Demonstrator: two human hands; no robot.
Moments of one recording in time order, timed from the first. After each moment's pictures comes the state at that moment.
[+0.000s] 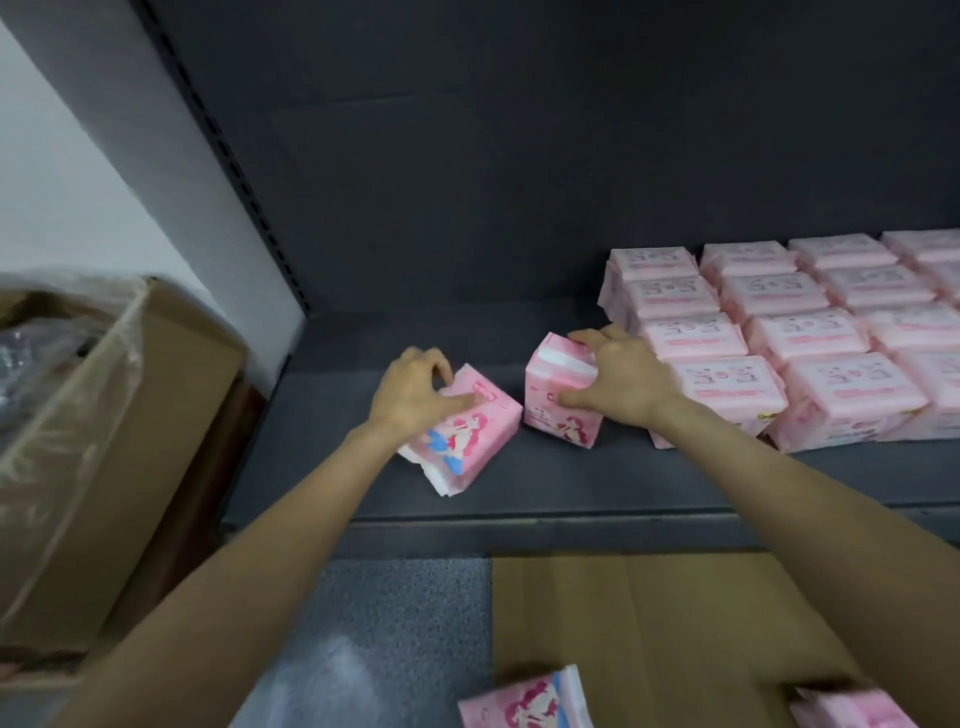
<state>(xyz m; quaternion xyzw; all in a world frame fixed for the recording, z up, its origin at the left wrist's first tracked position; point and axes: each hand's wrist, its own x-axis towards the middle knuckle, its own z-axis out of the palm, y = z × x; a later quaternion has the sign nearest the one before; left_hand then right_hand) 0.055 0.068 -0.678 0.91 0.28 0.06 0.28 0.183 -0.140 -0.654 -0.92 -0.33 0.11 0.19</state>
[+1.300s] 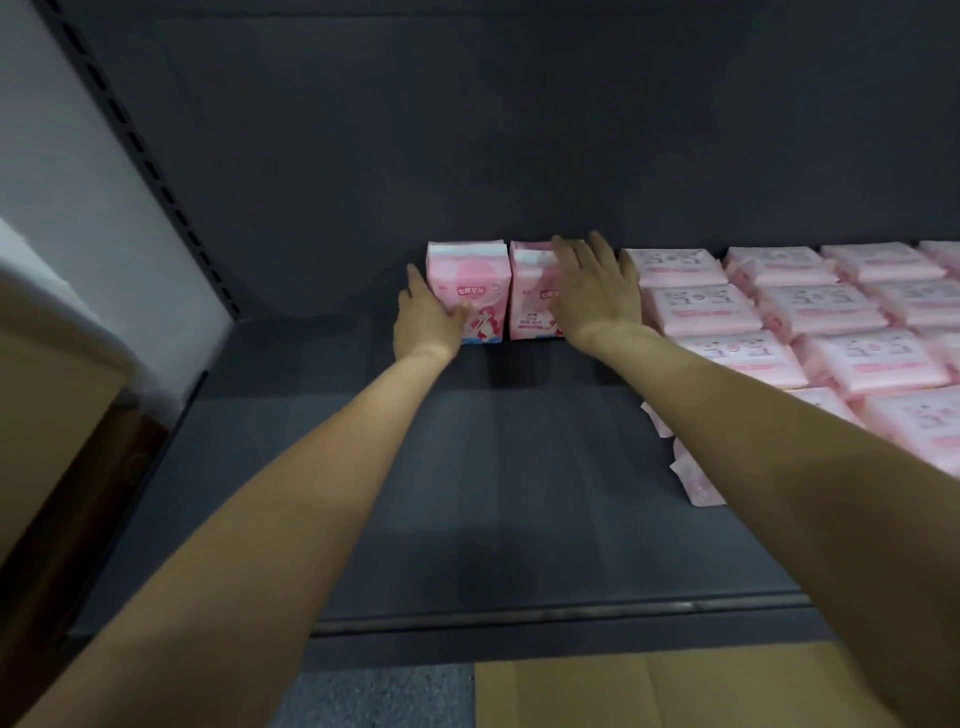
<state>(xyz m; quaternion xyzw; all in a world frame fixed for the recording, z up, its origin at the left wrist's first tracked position) 0.200 0.113 -0.715 0.84 0.36 0.15 0.38 0.294 -0.033 -0.691 -0.95 -0.30 -0.08 0.04</state>
